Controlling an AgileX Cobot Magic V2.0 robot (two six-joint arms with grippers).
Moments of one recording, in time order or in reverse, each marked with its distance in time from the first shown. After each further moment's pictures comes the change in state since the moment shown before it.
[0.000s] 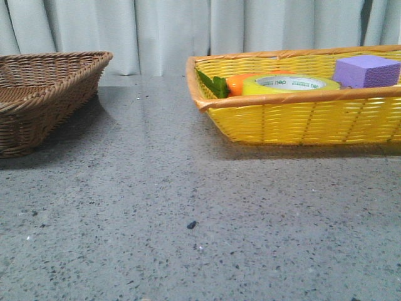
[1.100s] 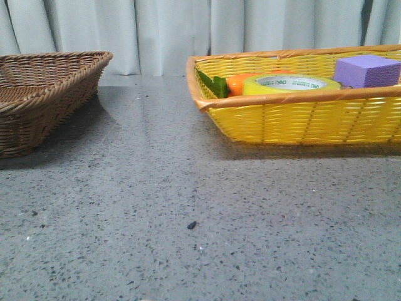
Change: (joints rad) left arm 0.000 0.000 0.000 -0.052 -0.149 0.000; right arm 0.000 0.000 0.000 0.000 -0.218 0.000
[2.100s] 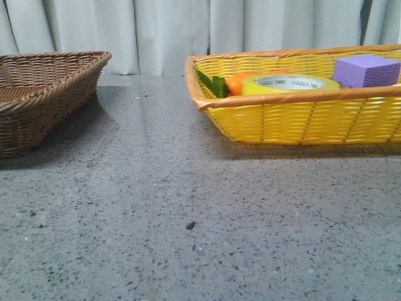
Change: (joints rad) left arm 0.000 0.337 -0.284 -0.001 -0.357 0.000; right arm 0.015 0.570 -0.618 0.020 0.105 0.020
